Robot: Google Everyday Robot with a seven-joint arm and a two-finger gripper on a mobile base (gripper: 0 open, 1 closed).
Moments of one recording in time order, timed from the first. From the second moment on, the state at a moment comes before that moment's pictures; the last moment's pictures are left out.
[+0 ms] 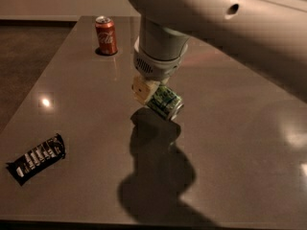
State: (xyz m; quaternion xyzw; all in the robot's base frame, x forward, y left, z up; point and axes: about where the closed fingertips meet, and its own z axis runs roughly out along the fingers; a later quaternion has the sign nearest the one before) arm 0.509 0.000 0.910 -0.42 0.89 -0.01 0.18
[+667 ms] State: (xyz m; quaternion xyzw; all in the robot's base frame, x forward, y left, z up) arm 0.541 -0.004 0.945 -0.43 0.85 0.02 0.32
